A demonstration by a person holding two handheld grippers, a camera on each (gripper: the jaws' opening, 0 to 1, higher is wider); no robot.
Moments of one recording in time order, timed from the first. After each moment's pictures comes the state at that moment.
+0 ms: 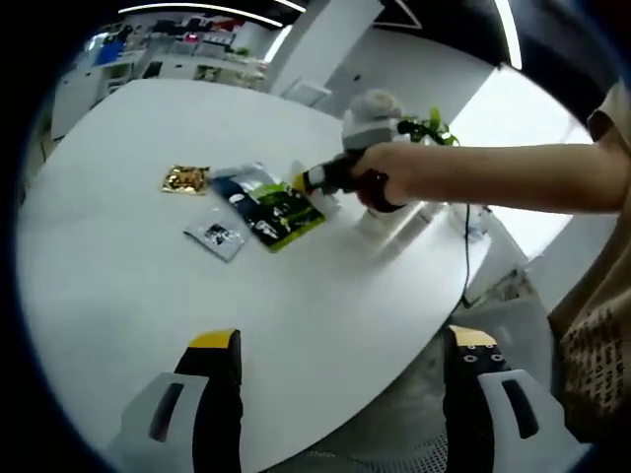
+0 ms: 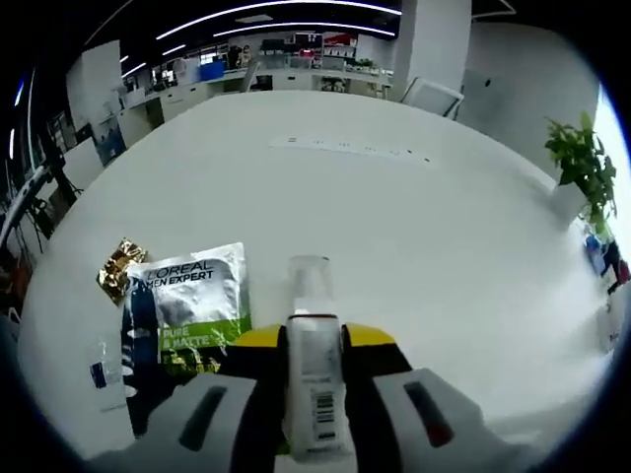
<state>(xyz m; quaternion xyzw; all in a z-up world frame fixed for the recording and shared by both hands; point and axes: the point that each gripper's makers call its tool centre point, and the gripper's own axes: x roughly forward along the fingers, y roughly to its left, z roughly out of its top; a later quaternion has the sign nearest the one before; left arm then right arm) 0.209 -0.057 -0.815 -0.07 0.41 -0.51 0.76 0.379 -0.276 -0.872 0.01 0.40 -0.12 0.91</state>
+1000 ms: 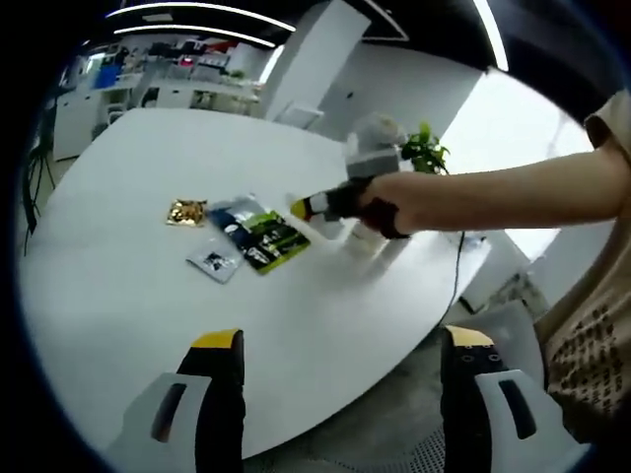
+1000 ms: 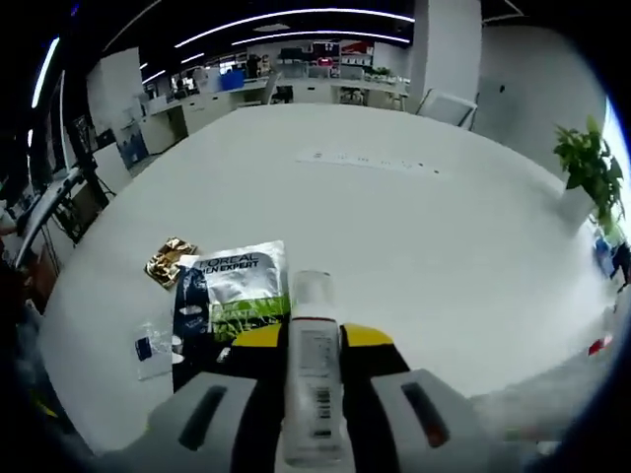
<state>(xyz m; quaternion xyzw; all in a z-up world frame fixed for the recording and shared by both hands) 0.190 -0.053 -0.772 -0.07 0.37 -0.51 0.78 0.338 -0.242 -0.837 0.05 0.37 -0.07 0.92</state>
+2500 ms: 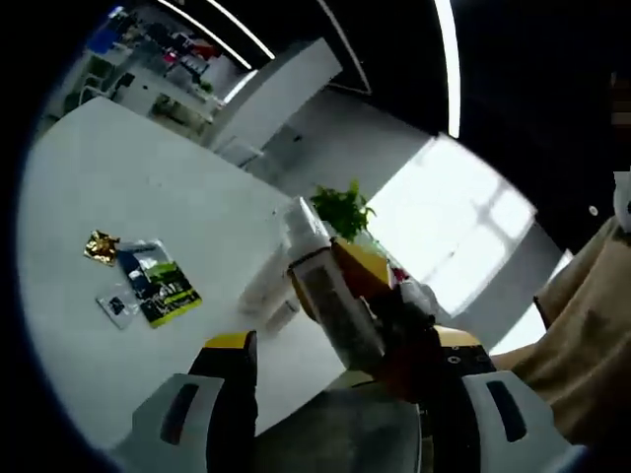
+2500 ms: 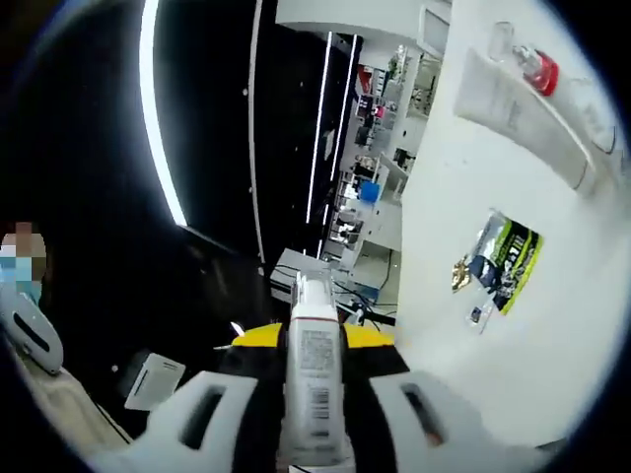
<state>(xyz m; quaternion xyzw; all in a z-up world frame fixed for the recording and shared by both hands) 0.151 -0.109 -0.656 -0.21 0.31 -0.60 0.70 0.199 -0.128 -0.631 0.58 0.02 0.23 0.78</state>
